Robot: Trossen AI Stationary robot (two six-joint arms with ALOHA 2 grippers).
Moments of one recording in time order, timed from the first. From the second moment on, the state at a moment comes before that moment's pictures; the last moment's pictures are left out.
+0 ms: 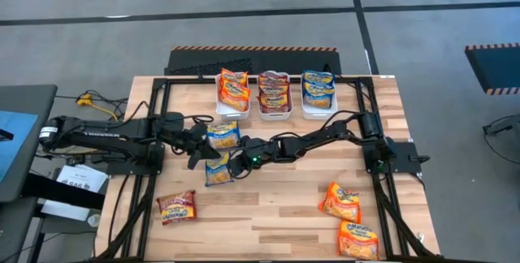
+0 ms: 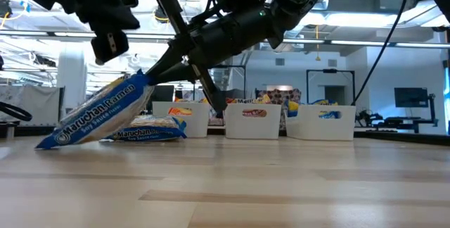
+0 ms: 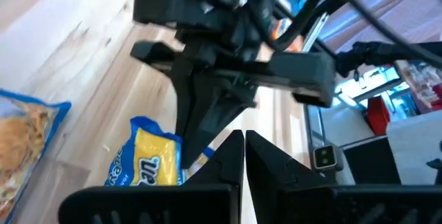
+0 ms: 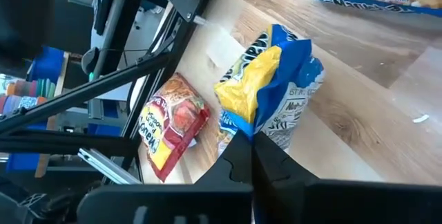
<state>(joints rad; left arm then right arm) 0.08 0.82 0.49 -0.05 0.28 -0.61 0.08 2.11 1.35 0.32 -0.05 1.12</state>
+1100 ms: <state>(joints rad) 0.08 0.60 0.49 0.12 -0.34 -0.23 -0.17 1.38 1.35 -0.74 0.19 0.56</state>
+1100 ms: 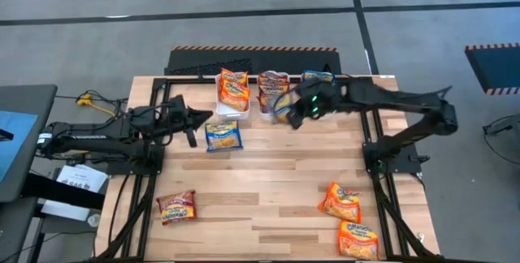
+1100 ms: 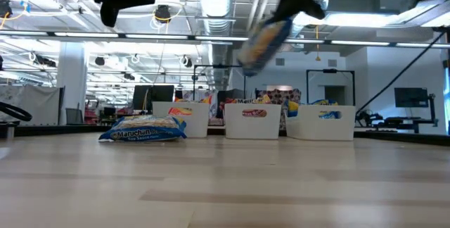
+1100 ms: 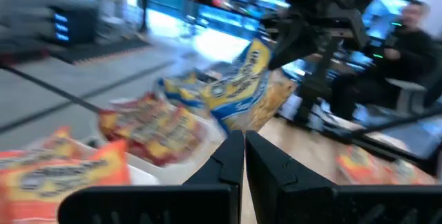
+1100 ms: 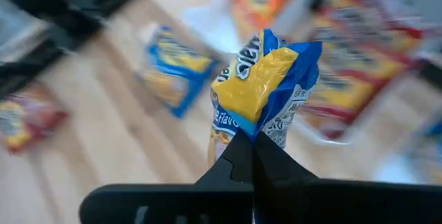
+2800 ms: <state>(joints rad) 0.13 0.60 0.49 0.08 -0.85 -0.22 -0.84 1.30 0.84 -0.57 0.00 0.01</state>
